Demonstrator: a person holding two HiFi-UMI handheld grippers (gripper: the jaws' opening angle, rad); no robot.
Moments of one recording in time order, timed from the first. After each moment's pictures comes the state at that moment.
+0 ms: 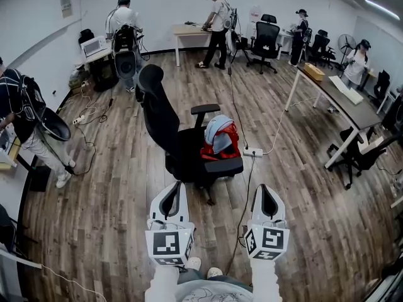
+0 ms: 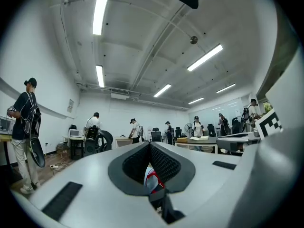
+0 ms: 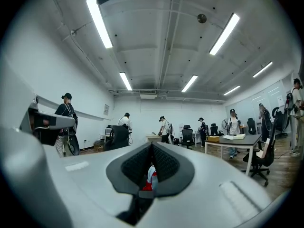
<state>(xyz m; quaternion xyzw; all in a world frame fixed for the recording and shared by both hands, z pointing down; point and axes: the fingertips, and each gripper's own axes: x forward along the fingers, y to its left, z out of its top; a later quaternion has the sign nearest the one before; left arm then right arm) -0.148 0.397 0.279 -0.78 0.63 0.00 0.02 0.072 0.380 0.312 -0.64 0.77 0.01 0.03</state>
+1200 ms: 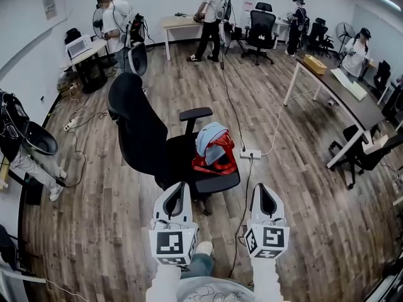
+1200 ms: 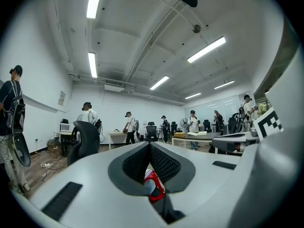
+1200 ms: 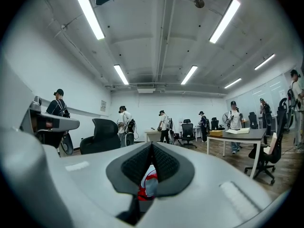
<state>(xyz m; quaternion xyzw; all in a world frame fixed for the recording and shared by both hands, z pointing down) -0.104 0.211 0.315 -0.79 0.61 -0.03 -0.01 0.101 0.203 0.348 -0.64 0.77 -0.02 0.01</state>
